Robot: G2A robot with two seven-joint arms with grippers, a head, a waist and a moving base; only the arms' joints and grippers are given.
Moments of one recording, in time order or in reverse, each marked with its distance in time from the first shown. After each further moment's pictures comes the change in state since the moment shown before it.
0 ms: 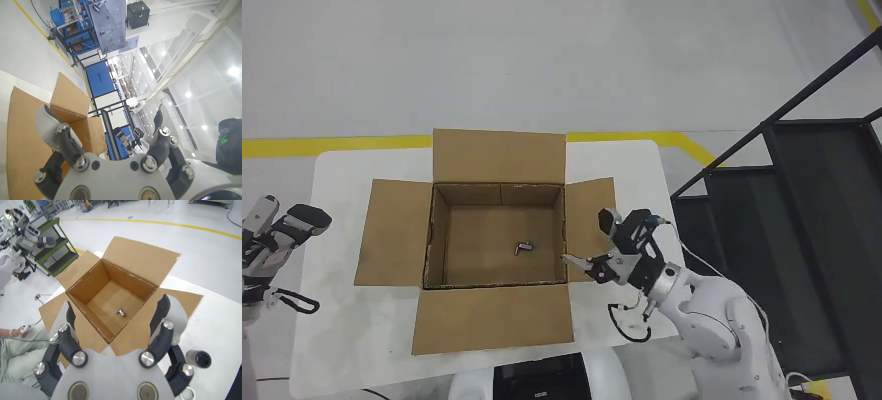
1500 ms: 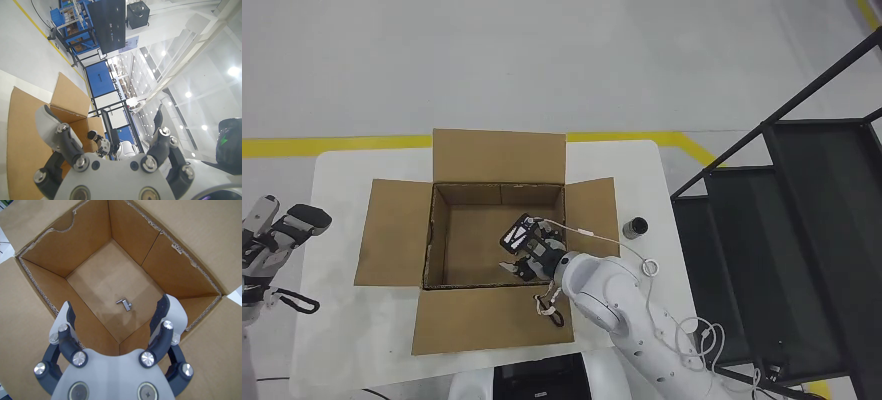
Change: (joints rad) left arm 0.000 0.000 0.000 0.000 0.000 0.000 0.000; right arm 0.347 -0.044 -0.442 0.346 -0.363 0.293 0.138
